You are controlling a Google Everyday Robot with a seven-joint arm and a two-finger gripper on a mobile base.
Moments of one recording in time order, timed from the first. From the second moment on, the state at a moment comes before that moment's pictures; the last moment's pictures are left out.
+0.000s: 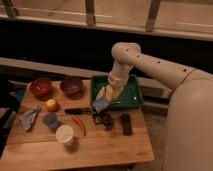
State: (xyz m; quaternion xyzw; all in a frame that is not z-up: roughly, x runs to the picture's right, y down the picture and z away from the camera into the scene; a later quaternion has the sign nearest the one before) arm 0.053 0.041 0.756 -0.43 0.11 0.46 0.77
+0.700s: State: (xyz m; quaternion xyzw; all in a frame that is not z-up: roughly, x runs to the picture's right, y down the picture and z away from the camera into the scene) arm 0.046 0.052 0.746 -0.42 0.12 0.45 0.78
